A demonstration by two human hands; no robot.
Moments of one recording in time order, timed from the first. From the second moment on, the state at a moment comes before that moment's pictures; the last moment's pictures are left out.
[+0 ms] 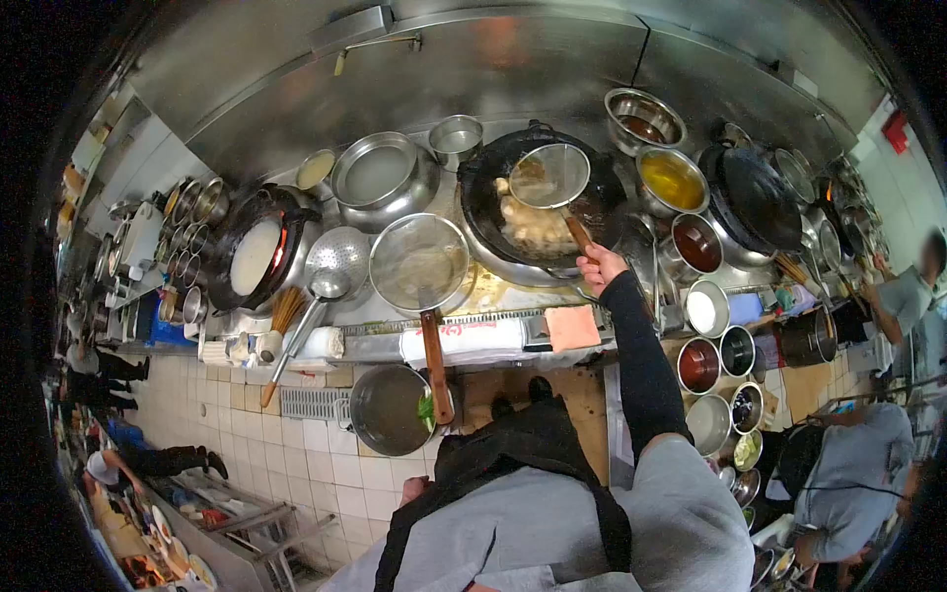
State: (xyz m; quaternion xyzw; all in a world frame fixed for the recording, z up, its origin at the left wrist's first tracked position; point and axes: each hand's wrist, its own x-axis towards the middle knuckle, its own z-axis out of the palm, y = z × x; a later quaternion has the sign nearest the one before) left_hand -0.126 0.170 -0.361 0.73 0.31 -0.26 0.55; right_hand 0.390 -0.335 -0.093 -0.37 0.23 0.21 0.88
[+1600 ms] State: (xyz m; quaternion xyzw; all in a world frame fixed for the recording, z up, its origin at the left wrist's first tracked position) left_hand -0.052 0.169 -0.343 0.50 0.52 -0.25 0.64; right_hand 0.295 -0.410 -0.117 -0.67 0.26 0.09 0.69
